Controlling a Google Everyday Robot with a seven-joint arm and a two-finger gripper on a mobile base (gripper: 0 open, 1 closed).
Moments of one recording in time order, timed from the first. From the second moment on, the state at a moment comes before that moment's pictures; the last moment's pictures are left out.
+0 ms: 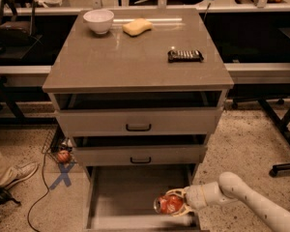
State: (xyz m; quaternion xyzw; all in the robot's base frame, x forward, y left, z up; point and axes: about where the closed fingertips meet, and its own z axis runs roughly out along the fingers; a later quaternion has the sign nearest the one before) arm 0.458 -0.120 0.319 -0.70 0.48 0.30 0.43
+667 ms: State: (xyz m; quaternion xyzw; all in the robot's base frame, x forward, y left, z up) arm 0.464 -0.146 0.382 -0.72 0.49 0.25 0.44
